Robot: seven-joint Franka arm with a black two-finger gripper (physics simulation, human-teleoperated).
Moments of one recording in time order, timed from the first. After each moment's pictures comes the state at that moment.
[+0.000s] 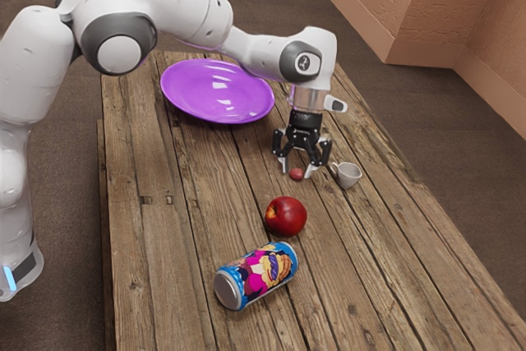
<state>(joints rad) 0.08 0.37 0.10 -1.63 -0.49 1.79 -0.42</state>
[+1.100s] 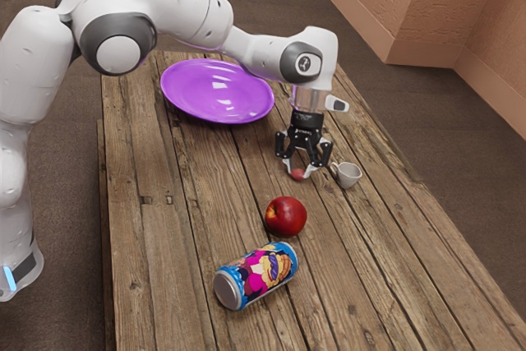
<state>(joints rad) 0.07 0.37 0.10 -1.63 -0.48 1.82 -0.41</state>
